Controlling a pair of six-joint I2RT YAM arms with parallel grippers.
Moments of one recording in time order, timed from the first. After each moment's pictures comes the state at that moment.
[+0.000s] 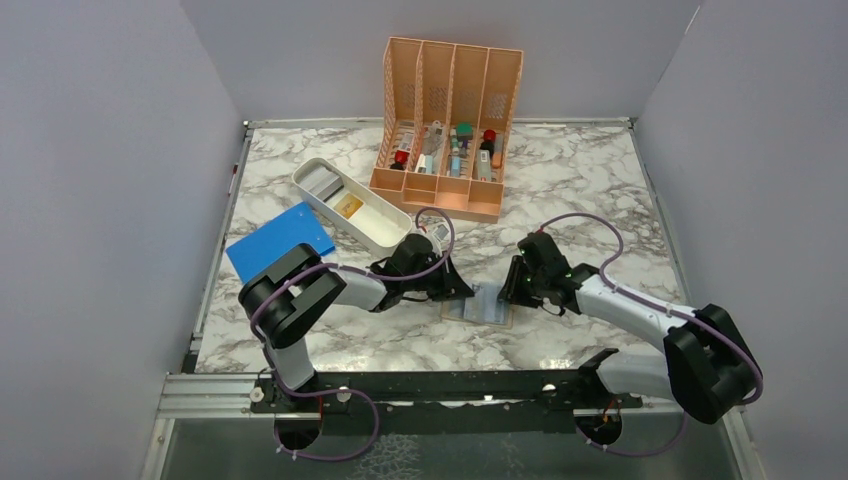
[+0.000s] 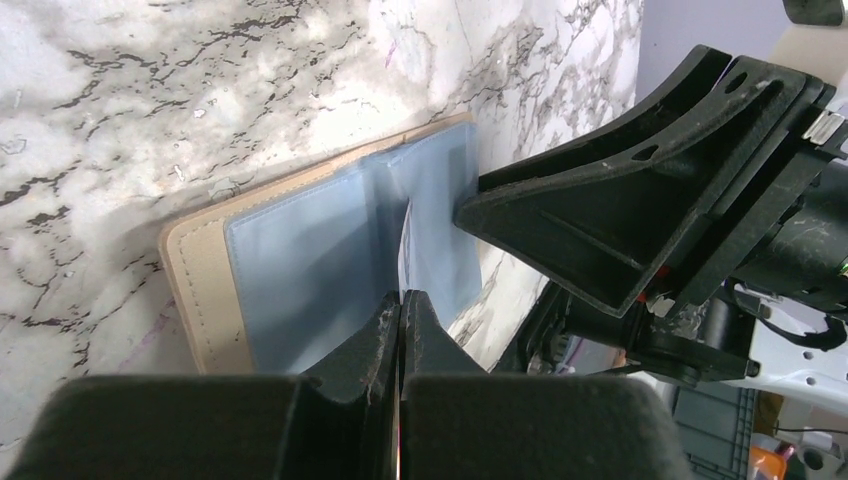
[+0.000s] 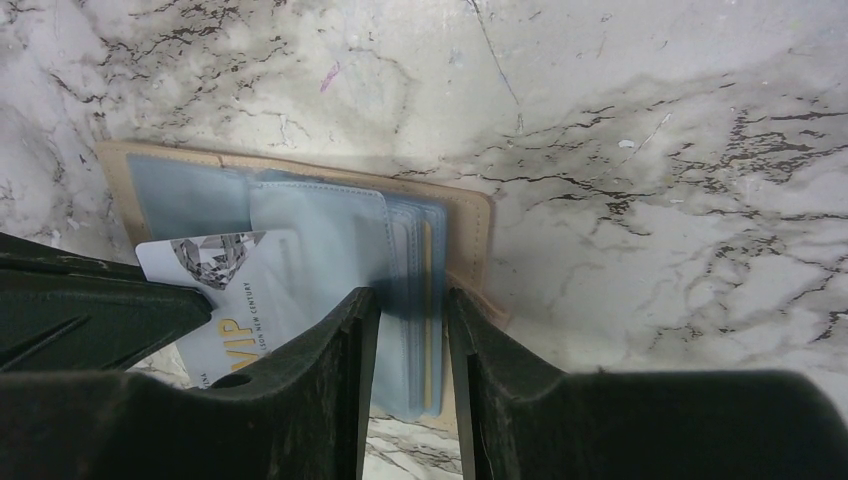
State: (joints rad) left arm -0.81 1.75 0.66 0.56 0.39 -1.00; right arm 0.55 1.23 0.54 -0.32 -0.01 0.74
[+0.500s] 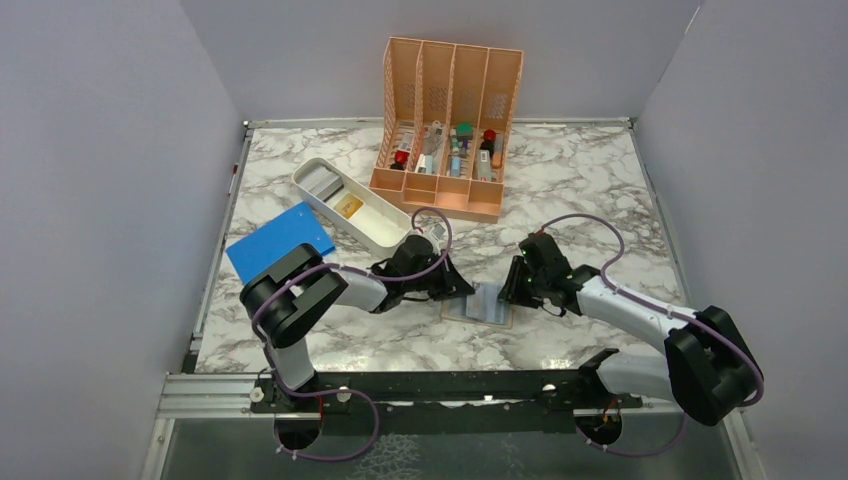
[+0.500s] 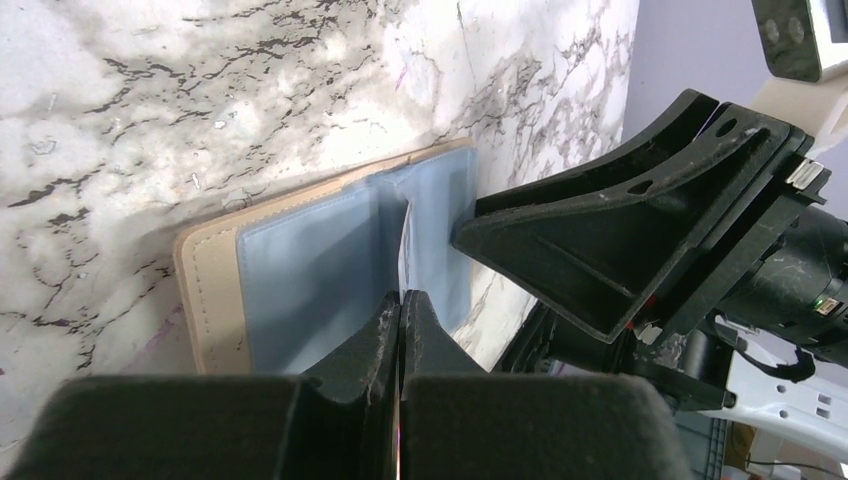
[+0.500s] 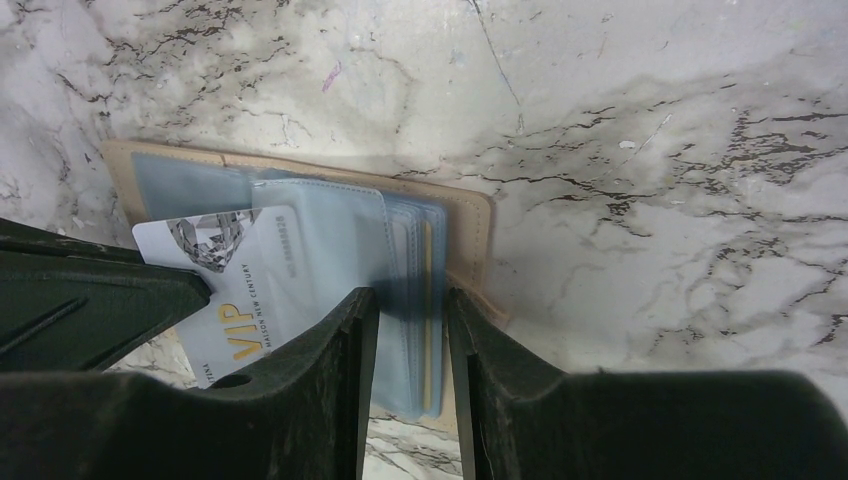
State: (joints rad) left arm -0.82 1.75 0.65 0.58 0.35 -1.08; right arm 0.55 1.22 0.53 -0.30 -0.02 0.74
